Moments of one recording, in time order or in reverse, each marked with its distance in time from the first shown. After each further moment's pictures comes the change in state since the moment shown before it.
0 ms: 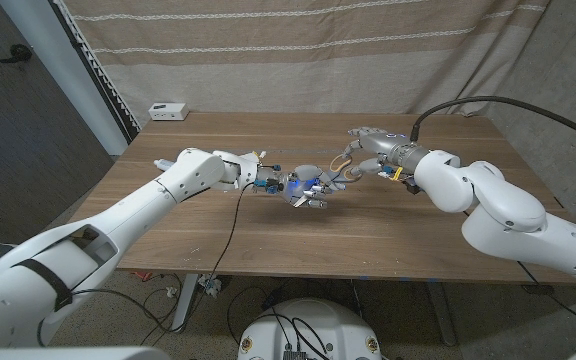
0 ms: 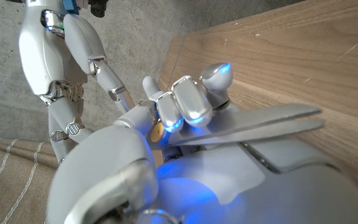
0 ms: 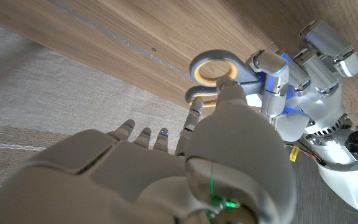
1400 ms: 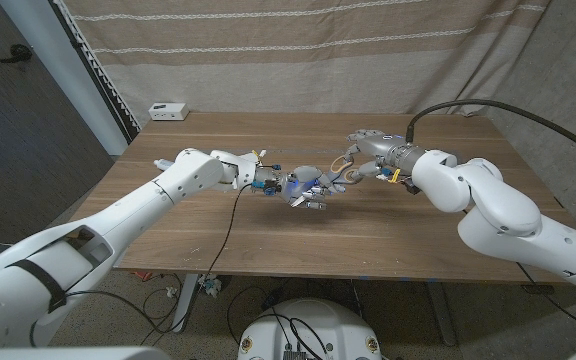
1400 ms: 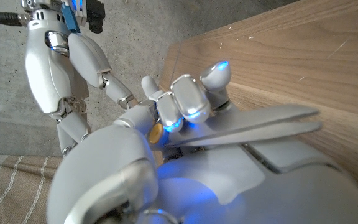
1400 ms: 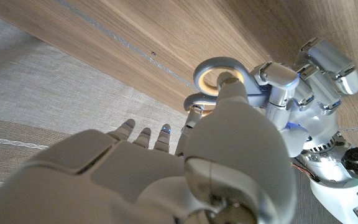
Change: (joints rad) left arm 0.001 0.025 0.019 -0.021 0.051 -0.059 -0.055; left_hand 0.005 -0.005 -0.007 -0.007 0.000 0.009 -0.008 -0.009 -0.044 -0.011 0.000 0.000 0.000 -0.007 0.000 -0.037 -0.009 -0.014 0.007 0.012 -0.061; right arm -0.026 0.045 0.035 0.014 -0.128 0.064 0.131; right_hand 0.029 -0.019 -0.019 -0.005 0.007 0.098 -0.002 0.048 0.007 0.068 -0.022 0.024 0.000 0.000 0.000 0.000 0.003 0.009 -0.002 0.000 0.000
